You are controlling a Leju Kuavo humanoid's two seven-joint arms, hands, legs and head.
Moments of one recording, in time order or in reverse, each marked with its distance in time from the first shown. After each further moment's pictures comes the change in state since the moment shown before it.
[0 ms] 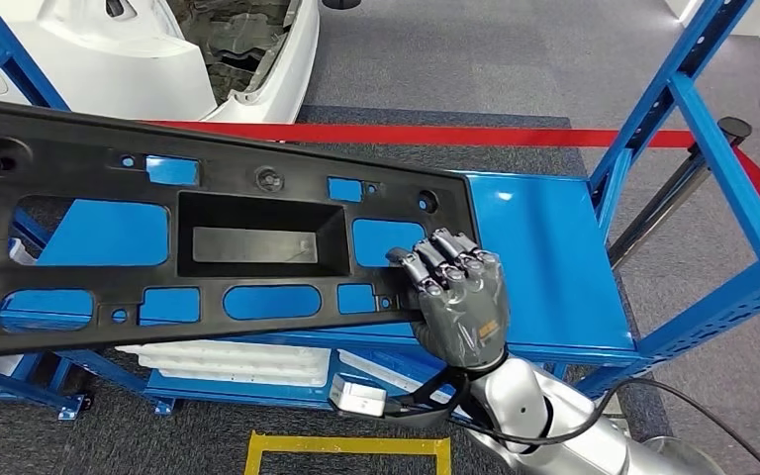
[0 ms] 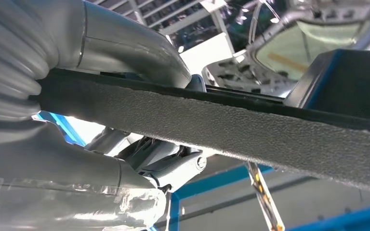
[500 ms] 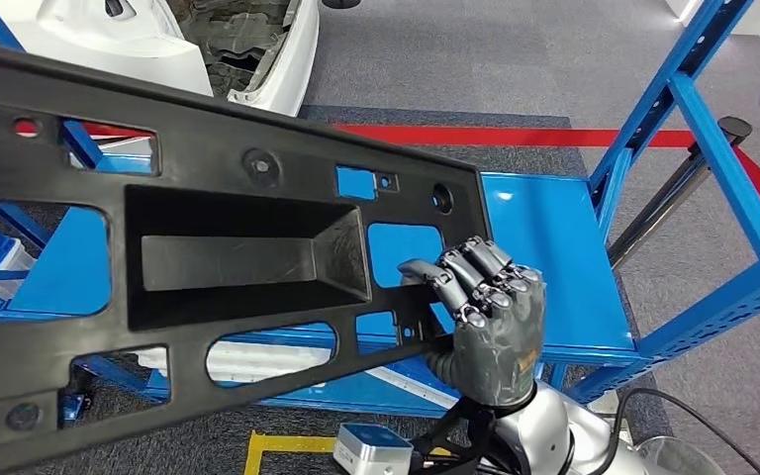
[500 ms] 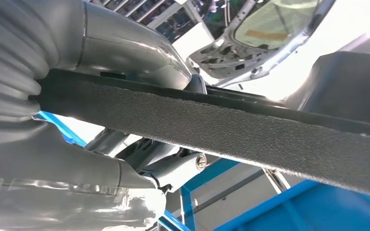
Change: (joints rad) left arm 0.000 -0.010 0.000 0.000 0.000 -0.016 -0.013; right arm 0.030 0.018 0.024 -0.203 0.002 0.001 0.015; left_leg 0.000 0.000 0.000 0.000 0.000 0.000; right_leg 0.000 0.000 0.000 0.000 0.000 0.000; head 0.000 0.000
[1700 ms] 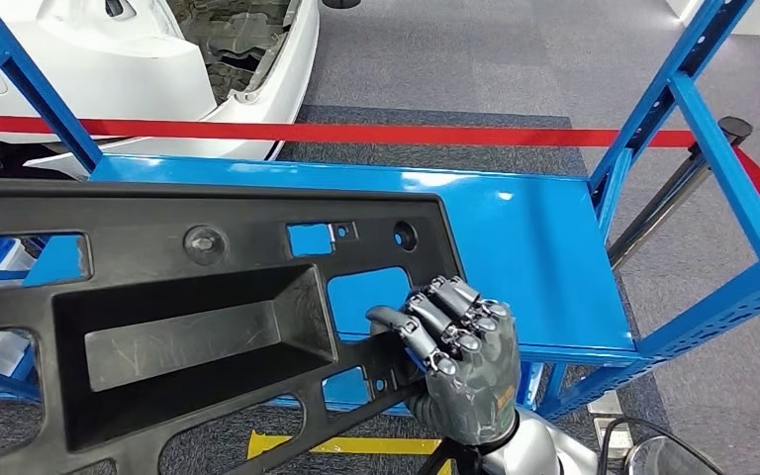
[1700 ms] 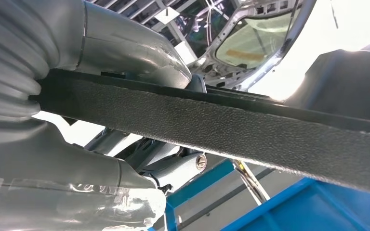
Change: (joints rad) left arm 0.000 -0.004 0.000 -0.001 0.018 0.011 -0.004; right arm 0.106 0.076 -0.004 -0.004 -0.041 0.001 -0.170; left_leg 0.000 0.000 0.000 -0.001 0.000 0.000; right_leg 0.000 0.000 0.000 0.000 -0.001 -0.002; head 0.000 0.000
